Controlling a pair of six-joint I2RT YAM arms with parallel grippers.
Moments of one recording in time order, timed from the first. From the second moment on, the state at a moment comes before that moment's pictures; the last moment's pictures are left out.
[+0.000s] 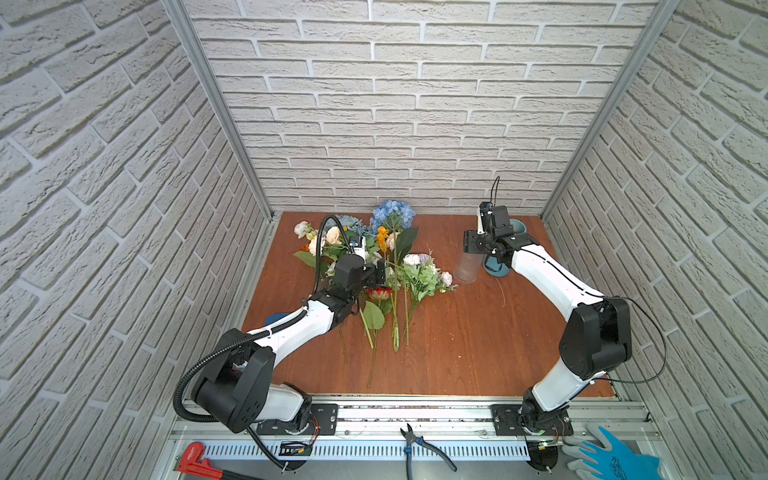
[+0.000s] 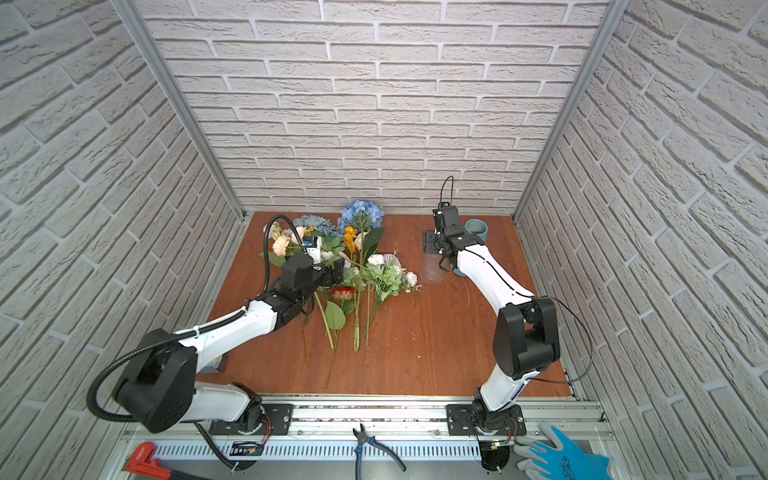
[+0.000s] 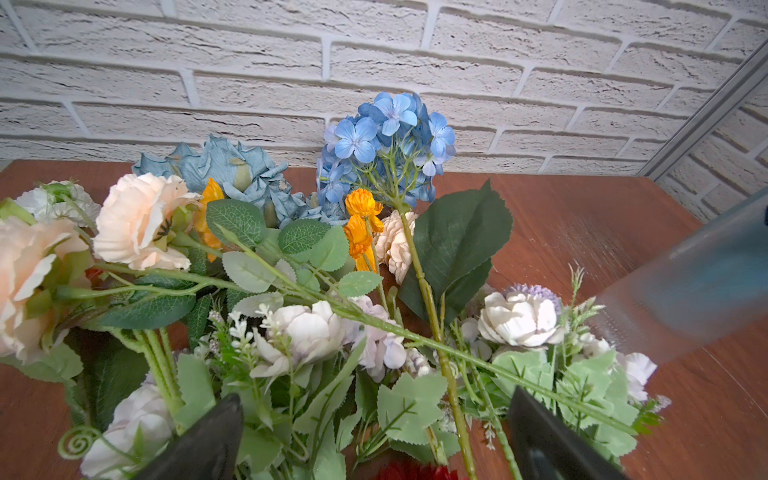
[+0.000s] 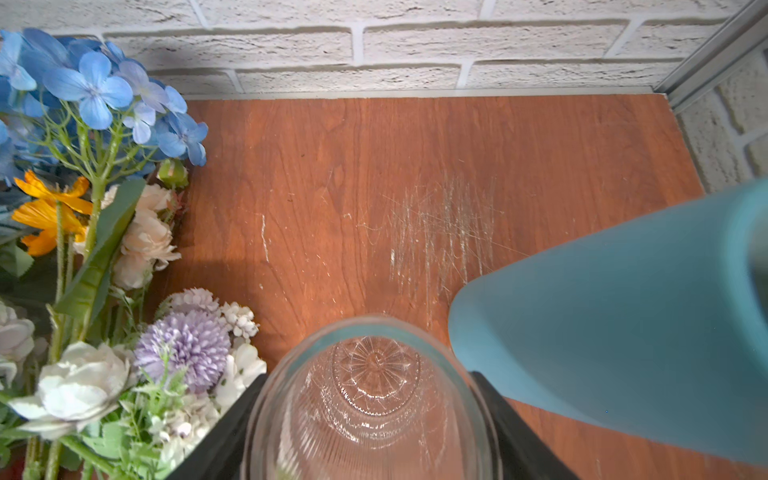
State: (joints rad) left arm -0.53 1.38 0.75 0.23 -0.24 -0.26; right arm 0.21 1.66 1.40 -0.55 0.20 0.23
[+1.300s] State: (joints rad) left arm -0.31 1.22 0.68 0.20 -0.20 -0.40; right arm 0.64 1.29 1.07 -0.65 0.22 0.32
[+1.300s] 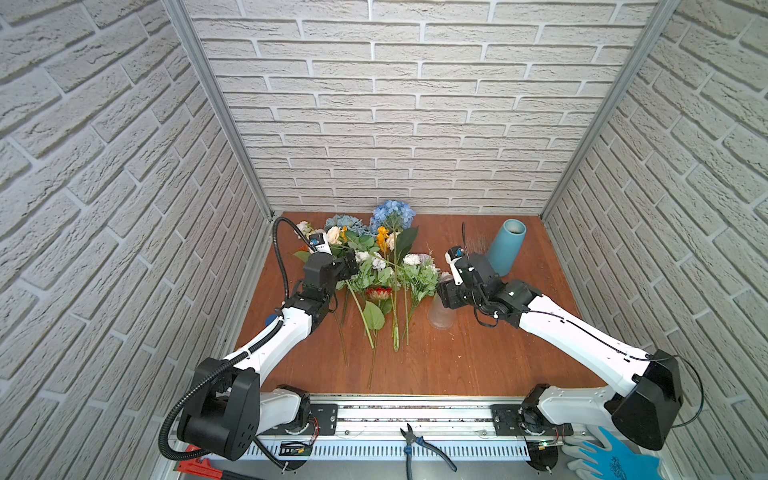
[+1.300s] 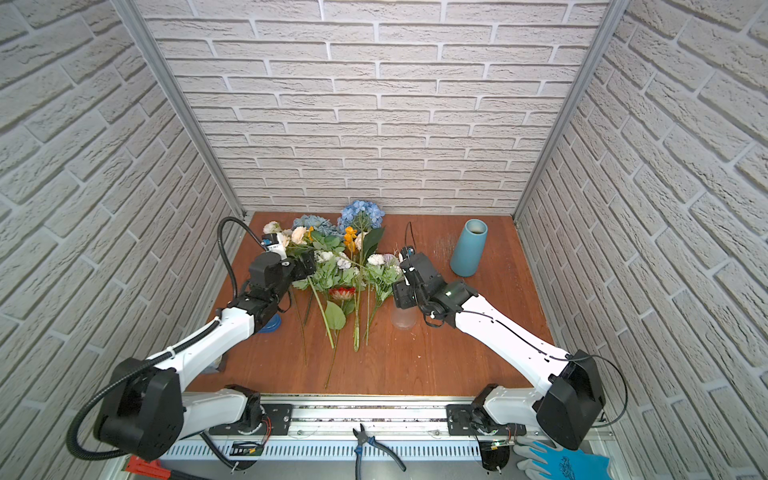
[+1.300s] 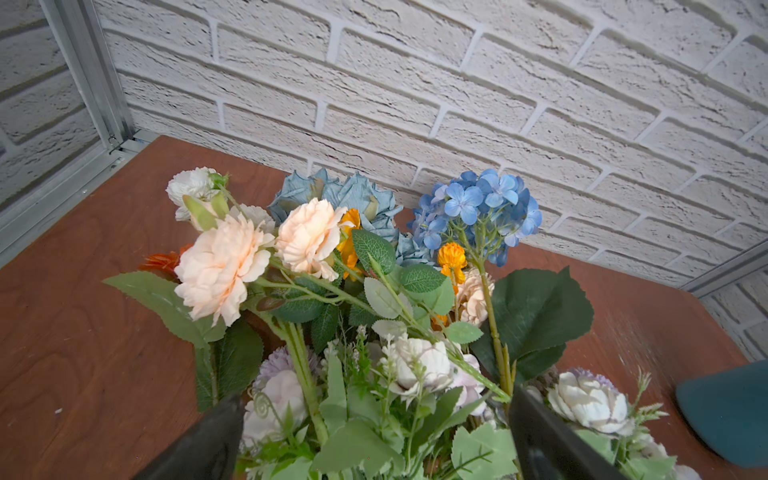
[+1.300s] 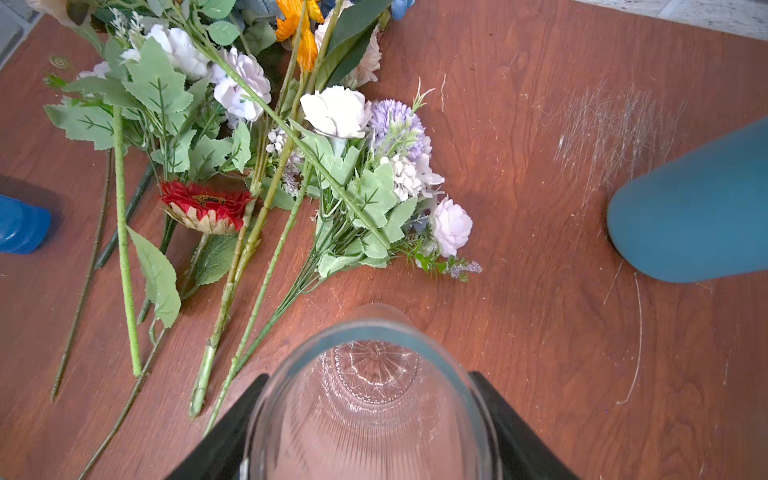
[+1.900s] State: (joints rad) left arm -0.17 1.13 0.66 0.18 -0.10 -0.50; right arm 0.66 1.32 1.34 -0.69 0.17 0.21
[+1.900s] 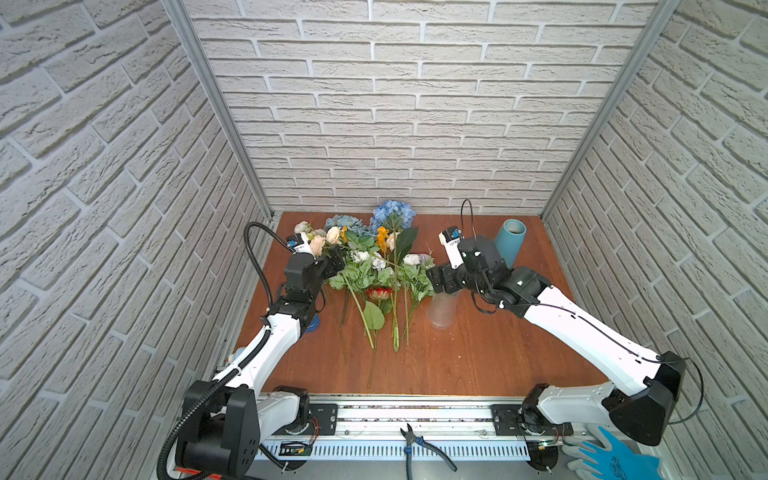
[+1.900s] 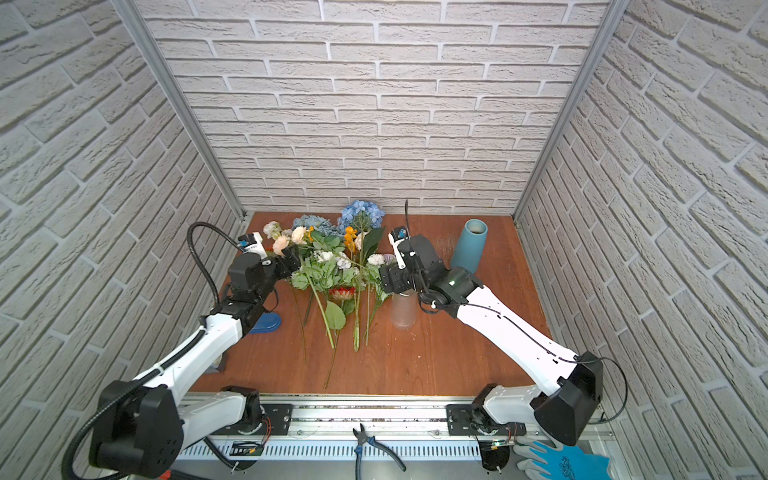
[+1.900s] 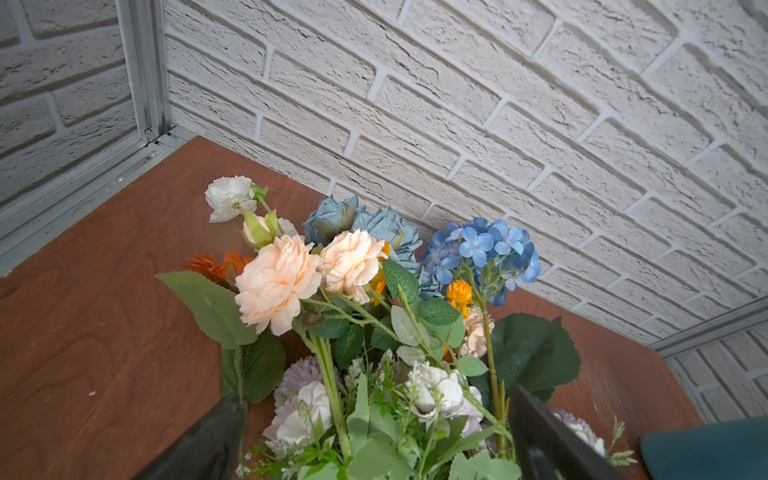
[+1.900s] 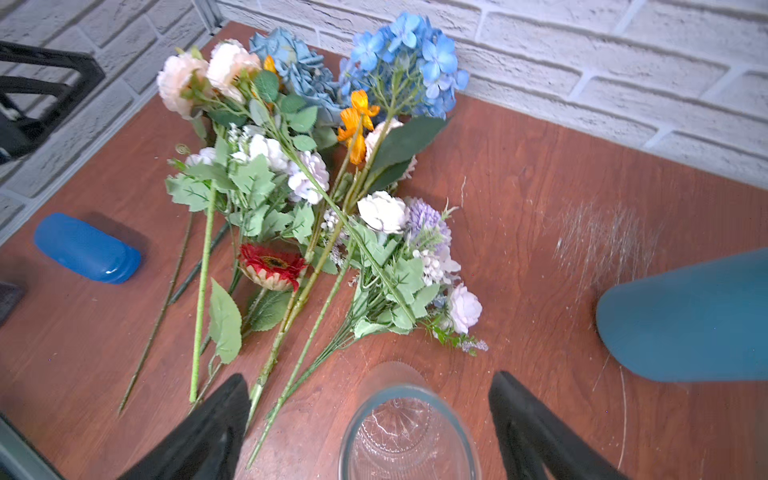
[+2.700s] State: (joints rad) left arm -0.02 1.24 0.66 0.21 0.13 -0.60; right arm 0.66 2.24 2.19 -0.97 0.00 -0.20
